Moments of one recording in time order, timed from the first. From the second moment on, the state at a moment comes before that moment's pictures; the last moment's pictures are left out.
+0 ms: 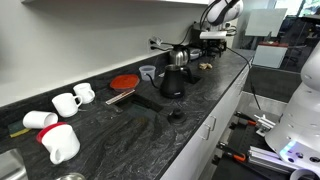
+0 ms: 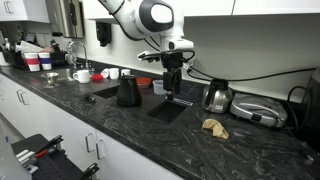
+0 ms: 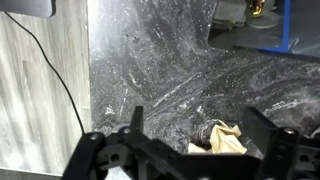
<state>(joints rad) -0.32 0.00 -0.20 -2.24 -0.22 2.31 1.01</state>
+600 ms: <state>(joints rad) -0.31 0.16 -0.24 -2.10 -0.21 2.34 1.19</state>
